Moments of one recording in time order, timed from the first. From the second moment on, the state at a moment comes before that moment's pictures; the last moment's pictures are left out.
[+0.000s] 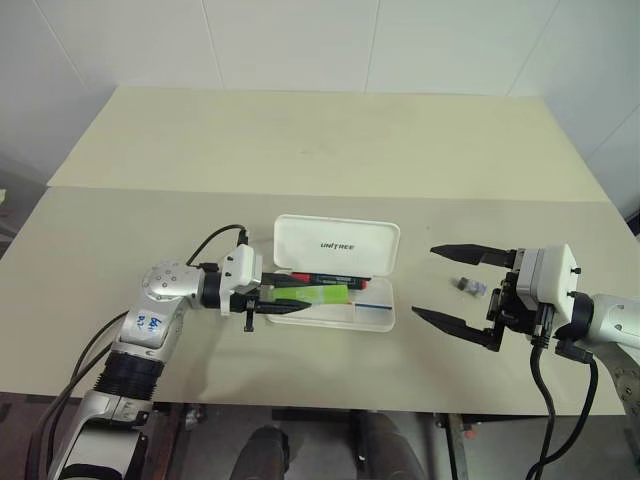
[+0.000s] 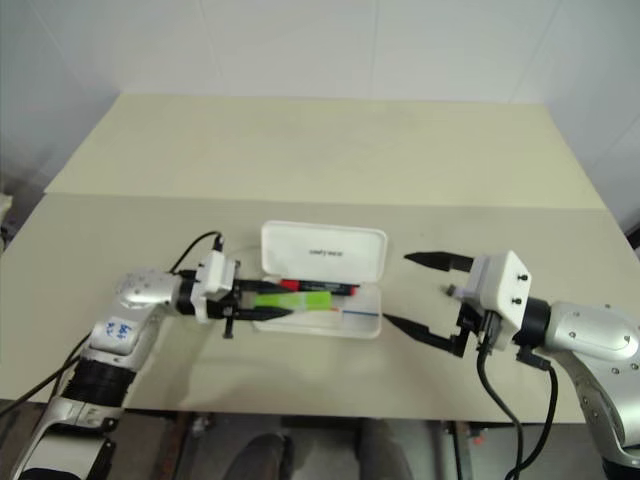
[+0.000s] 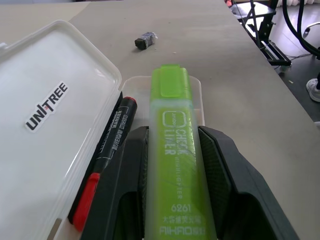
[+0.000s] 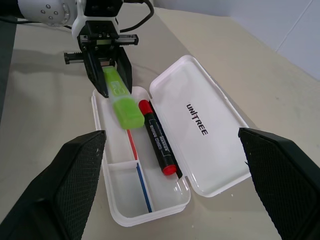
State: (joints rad) left arm -0.46 0.55 -0.12 0.14 -0.33 0.02 -1.25; right arm -0.03 -0.83 -0.28 -0.59 0.59 0.31 0.96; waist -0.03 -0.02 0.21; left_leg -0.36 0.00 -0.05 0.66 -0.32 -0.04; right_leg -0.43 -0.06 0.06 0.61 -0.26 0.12
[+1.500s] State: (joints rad) left arm -0.55 0.47 -0.17 0.33 -0.26 -0.07 -1.31; right arm -0.03 -0.81 -0.28 -0.61 0.59 0.31 0.88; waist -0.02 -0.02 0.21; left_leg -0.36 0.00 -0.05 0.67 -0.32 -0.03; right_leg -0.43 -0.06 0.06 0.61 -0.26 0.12
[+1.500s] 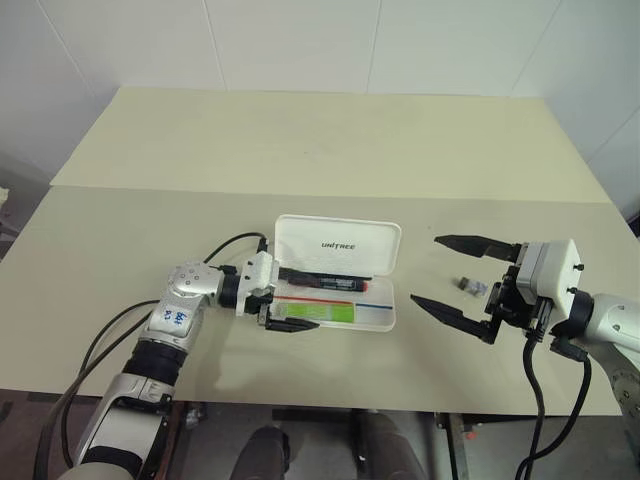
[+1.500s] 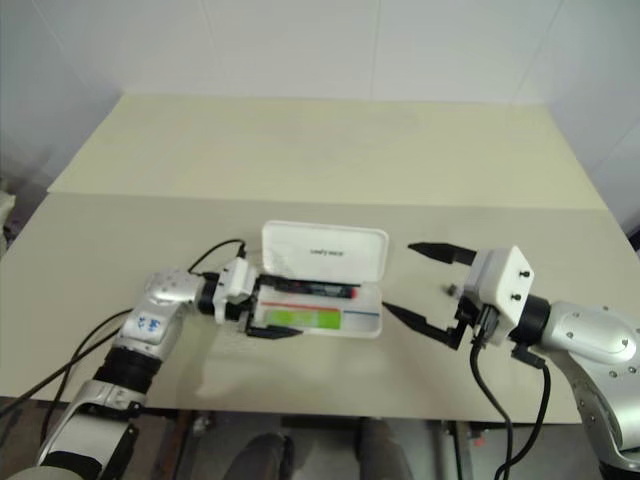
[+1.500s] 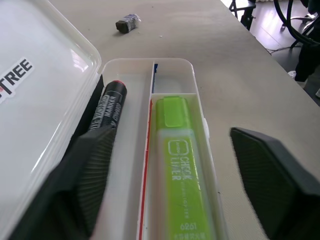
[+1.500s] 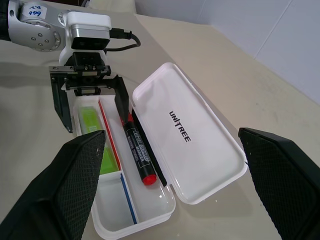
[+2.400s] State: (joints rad) left arm -0.54 0.73 0.07 0.03 -0.59 0.29 -1.40; right arm -0.25 -0.83 -0.16 0.19 0.41 0.13 1.20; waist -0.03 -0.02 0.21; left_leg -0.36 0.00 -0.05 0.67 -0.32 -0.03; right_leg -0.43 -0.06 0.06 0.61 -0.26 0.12
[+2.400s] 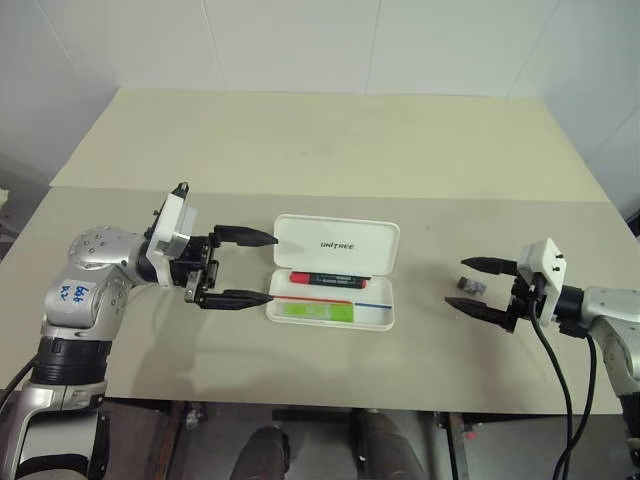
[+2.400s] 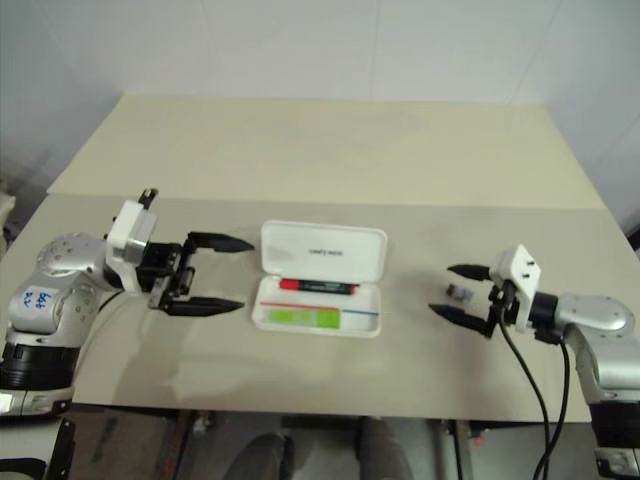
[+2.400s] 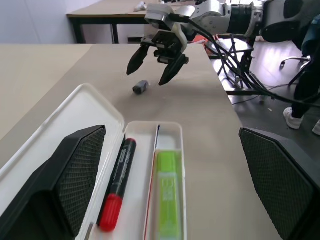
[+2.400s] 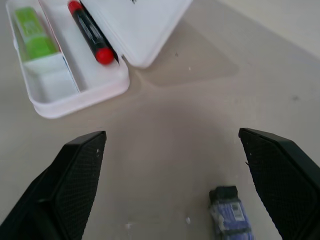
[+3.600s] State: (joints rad) left arm -0.57 0.79 0.11 0.01 -0.59 0.29 -1.41; right arm -0.53 -0.75 -0.08 0.62 0.25 -0.13 1.37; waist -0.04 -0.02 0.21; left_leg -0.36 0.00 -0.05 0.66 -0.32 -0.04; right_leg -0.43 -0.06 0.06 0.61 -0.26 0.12
